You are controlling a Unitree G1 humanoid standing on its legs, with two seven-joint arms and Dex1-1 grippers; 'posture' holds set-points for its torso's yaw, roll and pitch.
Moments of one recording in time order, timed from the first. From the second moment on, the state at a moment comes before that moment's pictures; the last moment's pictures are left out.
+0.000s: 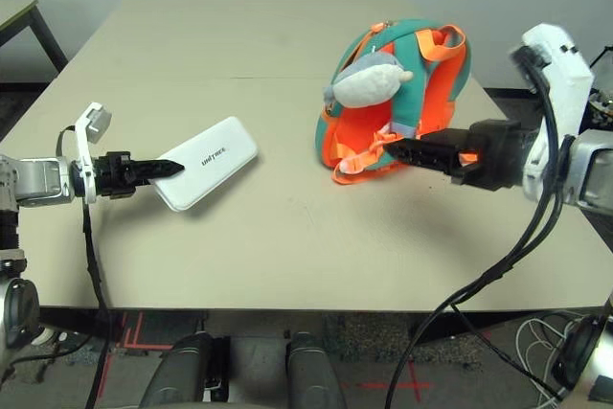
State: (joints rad) left arm -0.73 0.53 0.30 0.30 -0.88 1.49 -0.51; right arm -0.62 -1.03 -0.48 -0.19 0.98 1.45 0.40
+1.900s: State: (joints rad) left arm -0.69 0.44 0.45 0.17 -0.86 1.58 -0.42; right arm -0.72 -0.84 -0.19 0.12 0.45 0.95 0.63
